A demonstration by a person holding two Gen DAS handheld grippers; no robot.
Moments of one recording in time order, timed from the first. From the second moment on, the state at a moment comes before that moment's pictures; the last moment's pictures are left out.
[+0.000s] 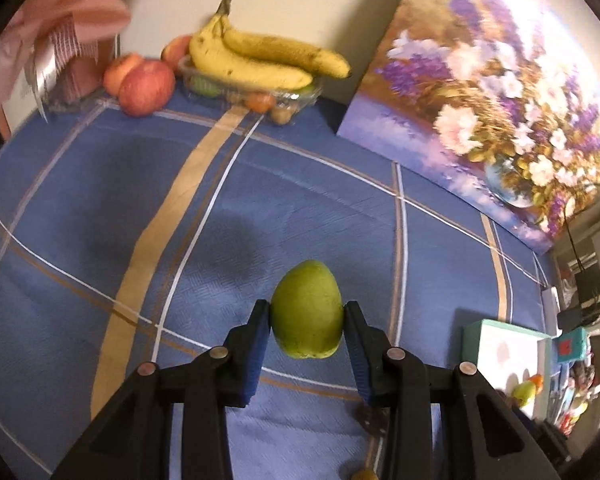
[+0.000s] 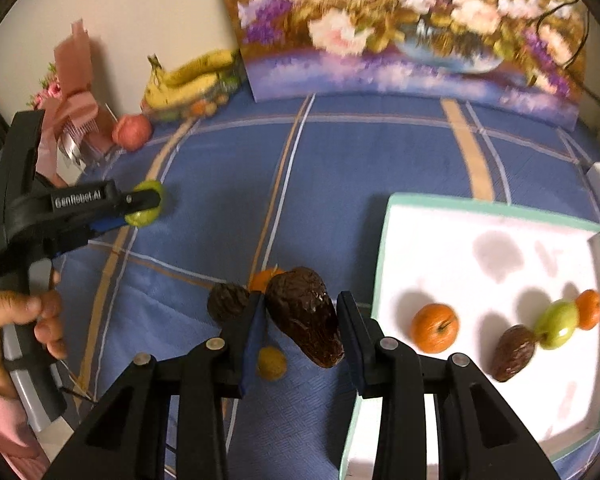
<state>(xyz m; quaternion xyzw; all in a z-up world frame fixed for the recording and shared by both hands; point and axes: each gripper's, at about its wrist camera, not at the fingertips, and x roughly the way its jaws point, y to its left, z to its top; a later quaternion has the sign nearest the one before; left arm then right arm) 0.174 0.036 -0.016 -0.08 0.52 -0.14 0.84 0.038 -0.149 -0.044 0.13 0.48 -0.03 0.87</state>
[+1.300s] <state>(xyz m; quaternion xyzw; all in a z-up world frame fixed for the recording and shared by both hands) 0.059 -0.084 0.025 0.00 0.49 -0.27 0.83 -0.041 -0.278 -0.004 0.18 0.42 -0.20 0.87</state>
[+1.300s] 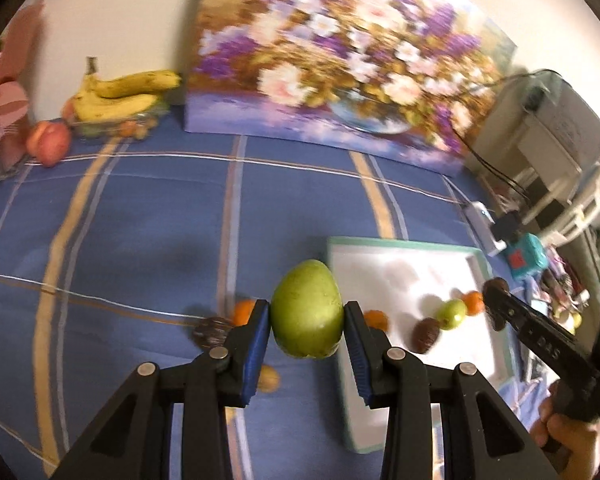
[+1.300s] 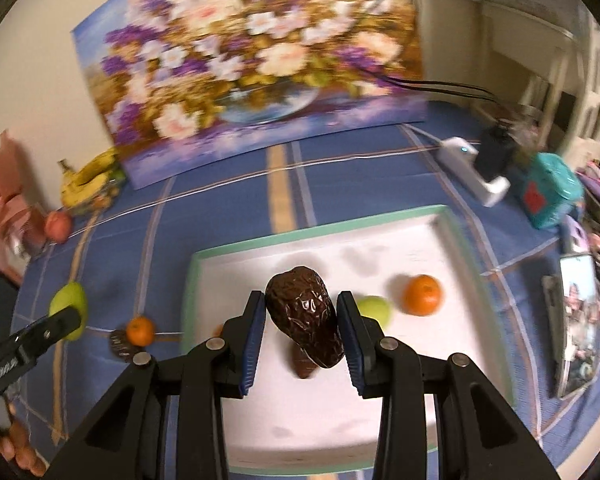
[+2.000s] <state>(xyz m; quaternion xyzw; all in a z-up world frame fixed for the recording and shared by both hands) 0.031 -0.143 0.009 0.04 0.52 -0.32 0.79 -0.074 -0.320 0.000 0.18 0.41 -0.25 0.86</state>
